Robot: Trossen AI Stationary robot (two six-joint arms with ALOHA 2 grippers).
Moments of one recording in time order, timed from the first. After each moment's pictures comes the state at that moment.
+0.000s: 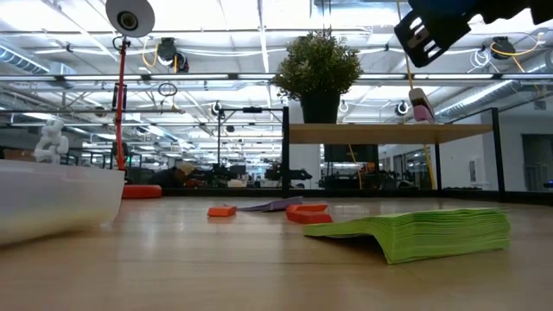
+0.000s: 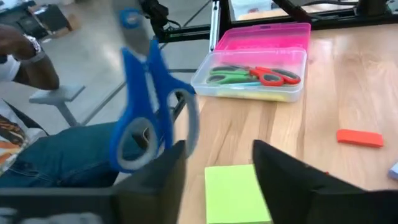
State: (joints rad) left arm -0.43 1.83 1.54 0.04 -0.06 0.10; right arm 0.44 1.20 0.56 0.30 -0.05 0.28
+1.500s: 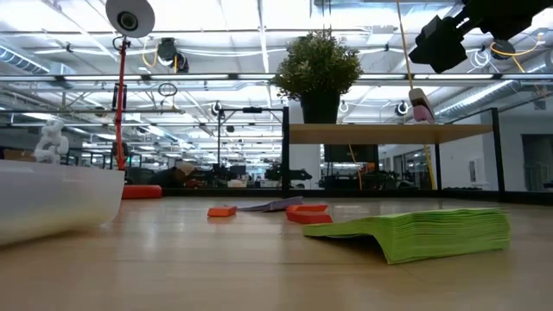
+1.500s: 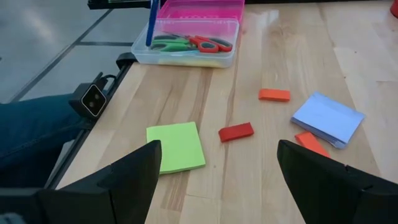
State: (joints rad) left arm -0.67 1.61 1.34 -0.66 -0.22 -1.02; right arm 0.45 1.01 0.55 -0.06 0.16 0.25
